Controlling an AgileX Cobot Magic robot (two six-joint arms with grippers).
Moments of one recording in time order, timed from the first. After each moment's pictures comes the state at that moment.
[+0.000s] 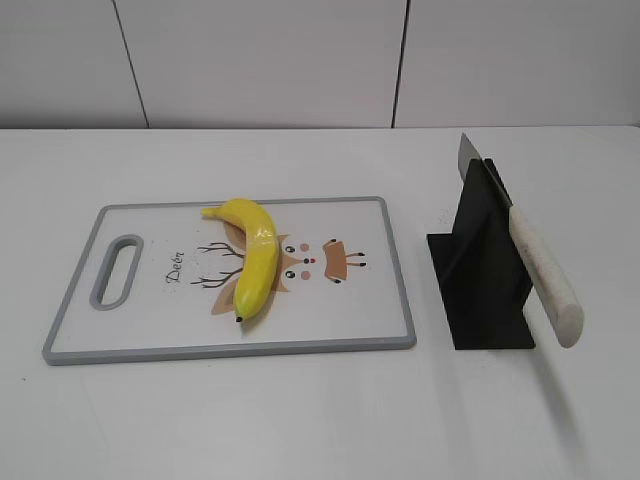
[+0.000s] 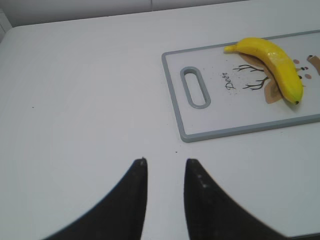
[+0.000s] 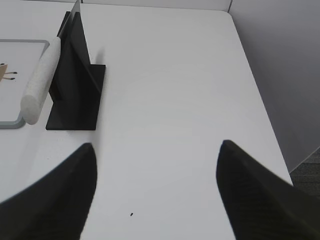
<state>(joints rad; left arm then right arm) -0.08 -0.01 -0.49 -0.12 1.09 0.24 0.05 -0.01 -0.51 -0.02 1.04 -0.02</state>
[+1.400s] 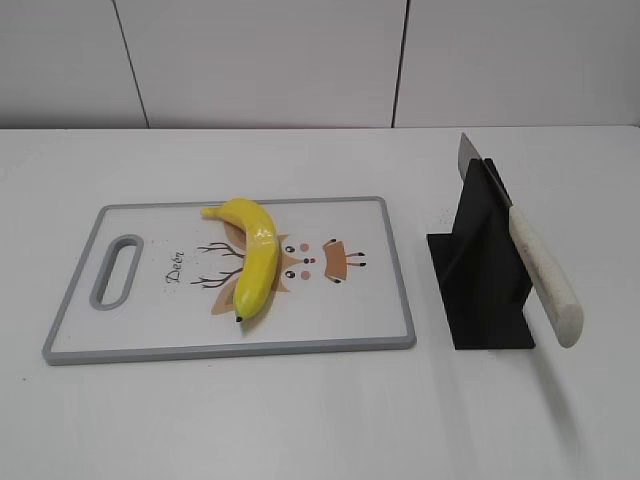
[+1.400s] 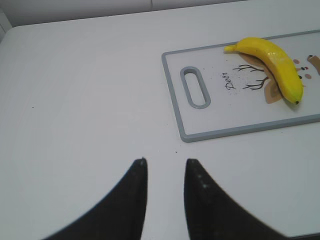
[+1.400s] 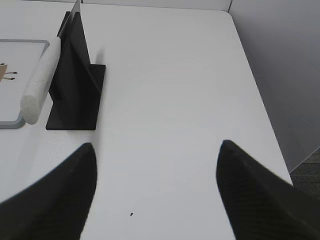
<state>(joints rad) -0.08 -0.01 -0.49 -0.12 1.09 0.24 0.05 -0.01 -0.51 -0.02 1.04 -0.02</state>
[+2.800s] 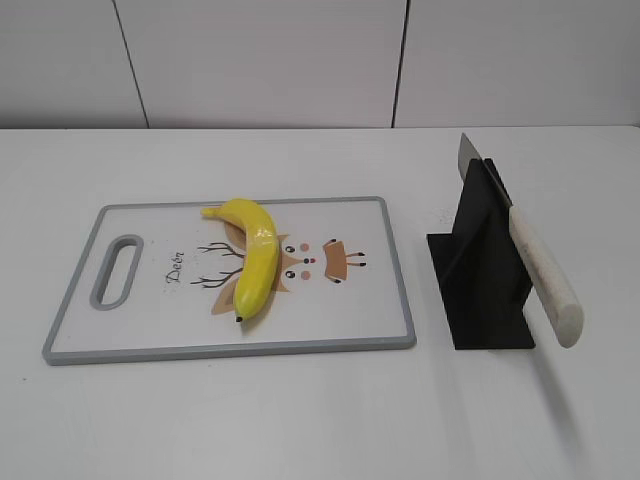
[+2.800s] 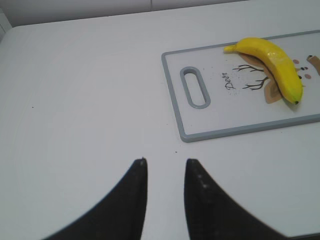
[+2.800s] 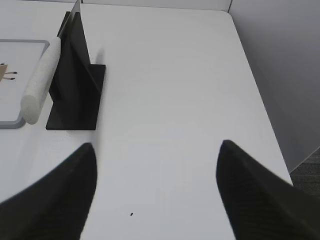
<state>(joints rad) -0.08 -0.01 -0.49 -0.12 1.09 0.24 0.05 -0.01 -0.51 -0.02 1.04 -0.02</state>
